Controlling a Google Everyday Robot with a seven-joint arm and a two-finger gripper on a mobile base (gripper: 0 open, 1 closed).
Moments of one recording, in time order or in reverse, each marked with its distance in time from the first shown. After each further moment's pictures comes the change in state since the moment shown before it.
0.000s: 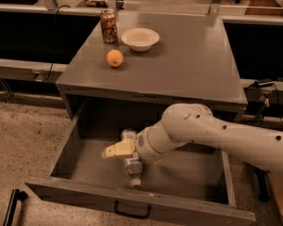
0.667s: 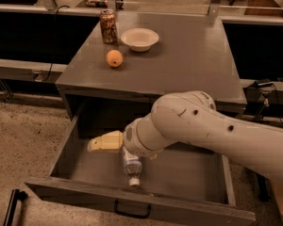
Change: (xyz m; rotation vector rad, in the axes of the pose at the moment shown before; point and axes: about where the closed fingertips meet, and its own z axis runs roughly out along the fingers) arm -0.005 -0.068 -0.050 -0.045 0.078 0.015
